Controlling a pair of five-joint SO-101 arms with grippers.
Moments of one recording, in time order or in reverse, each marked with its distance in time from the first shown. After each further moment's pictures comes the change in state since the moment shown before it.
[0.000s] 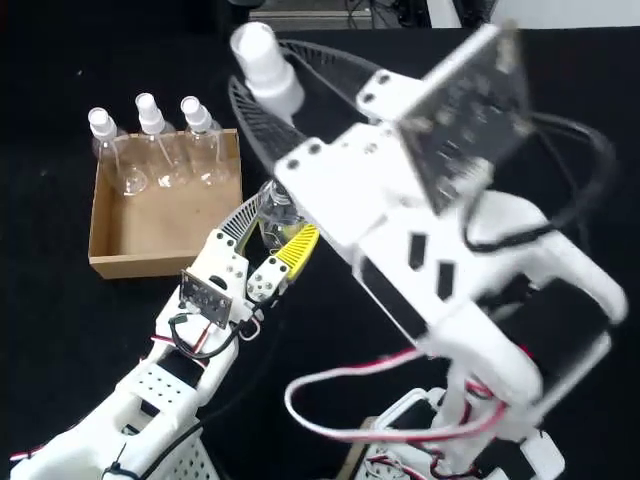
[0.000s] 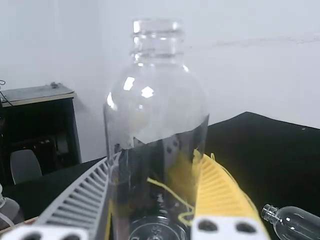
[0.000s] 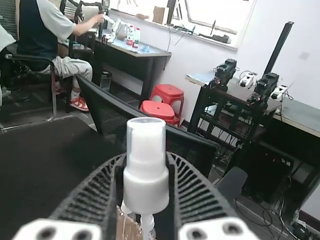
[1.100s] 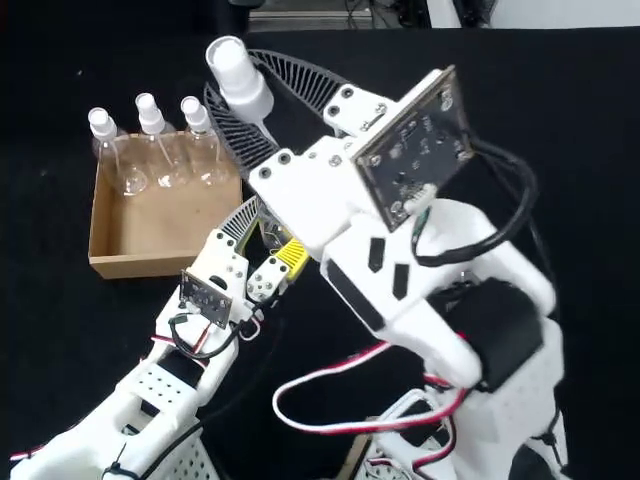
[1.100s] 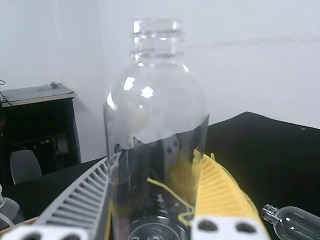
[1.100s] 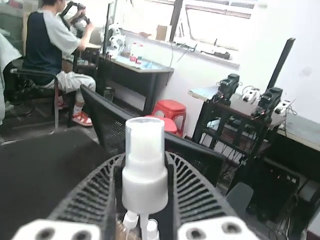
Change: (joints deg) left arm 0.0 0.0 0.0 0.0 0.0; right arm -1.7 -17.8 38.2 -25.6 -0.2
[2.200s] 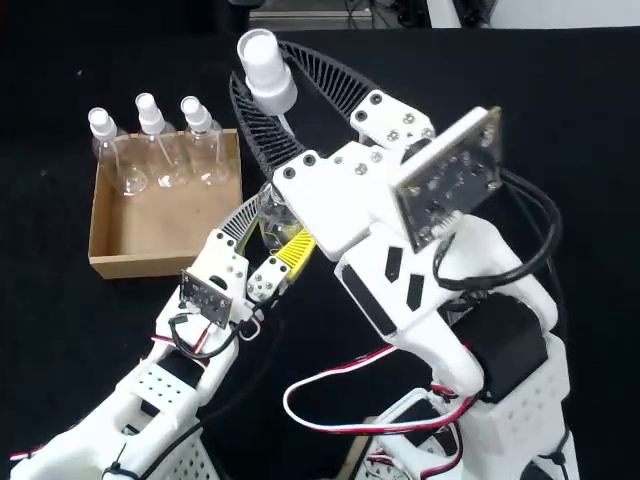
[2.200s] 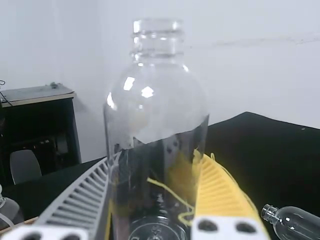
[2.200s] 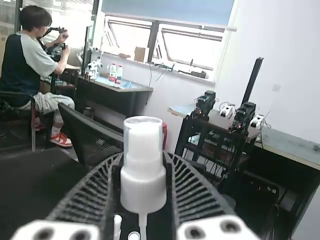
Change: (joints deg) left arm 0.1 0.0 0.0 0.0 0.0; right arm 2.9 -6.2 8.7 -6.9 -0.1
